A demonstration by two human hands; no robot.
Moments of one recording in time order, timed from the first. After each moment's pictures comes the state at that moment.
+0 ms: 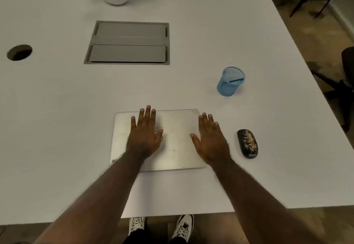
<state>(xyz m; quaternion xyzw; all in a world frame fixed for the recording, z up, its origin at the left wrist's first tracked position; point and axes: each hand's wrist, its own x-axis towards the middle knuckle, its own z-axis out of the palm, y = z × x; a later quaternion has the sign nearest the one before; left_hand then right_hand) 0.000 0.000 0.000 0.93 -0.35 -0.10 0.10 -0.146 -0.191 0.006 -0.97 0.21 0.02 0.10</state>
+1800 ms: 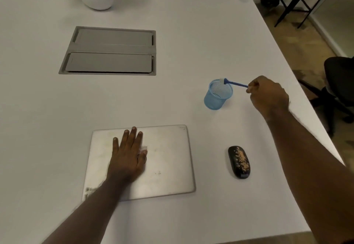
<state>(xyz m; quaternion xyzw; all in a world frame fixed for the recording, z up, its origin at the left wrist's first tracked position) 0.005 -0.005 -0.037 0.93 -0.34 -0.10 0.11 -0.092 -0.418 0.108 -0.90 0.42 -0.09 0.06</state>
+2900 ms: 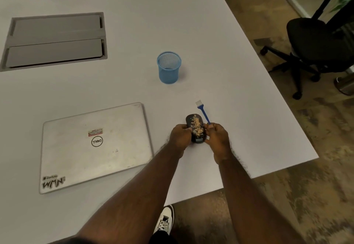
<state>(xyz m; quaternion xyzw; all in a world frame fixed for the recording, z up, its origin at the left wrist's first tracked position) -0.175 -0.239 0.002 0.72 -0.01 -0.50 0.49 -0.267 -0.310 0.001 -0.55 0.57 -0.17 0.59</state>
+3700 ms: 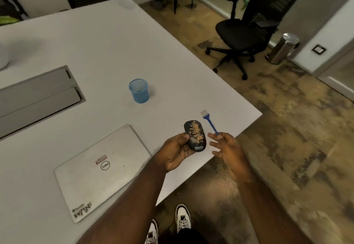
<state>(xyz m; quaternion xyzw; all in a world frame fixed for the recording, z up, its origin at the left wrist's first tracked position) -0.206 -0.147 0.134 0.40 -0.01 -0.74 0.54 -0.381 -0.194 0.162 -0.44 0.58 -0.29 0.62</state>
